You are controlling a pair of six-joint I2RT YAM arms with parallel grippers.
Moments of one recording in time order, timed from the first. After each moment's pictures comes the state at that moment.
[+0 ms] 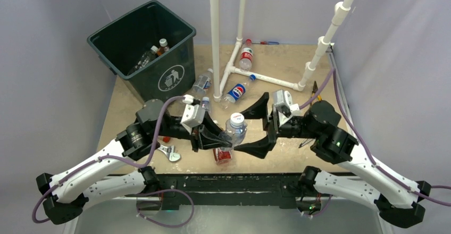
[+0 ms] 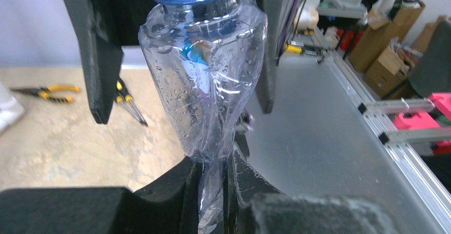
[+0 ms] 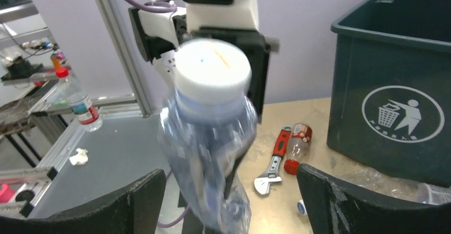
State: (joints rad) left arm -0.96 0.86 0.95 -0.07 0.76 -0.14; right arm 0.96 0.80 1.04 -0.15 -0.59 0.10
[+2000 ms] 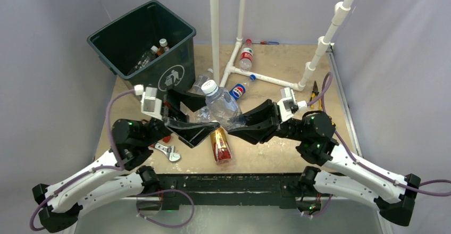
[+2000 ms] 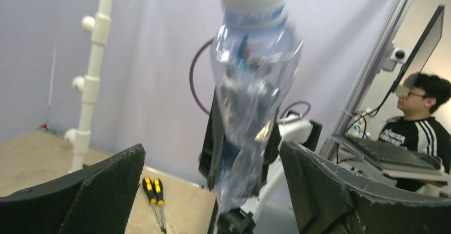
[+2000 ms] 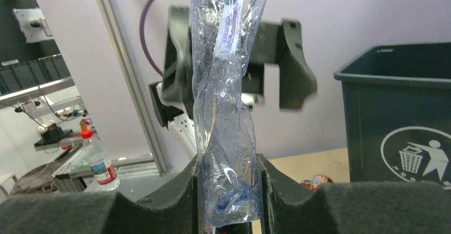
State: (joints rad) left arm -0.96 0.68 0.75 0.48 0.27 -0.53; right arm 0.97 0.80 0.76 0.53 -0.49 0.41
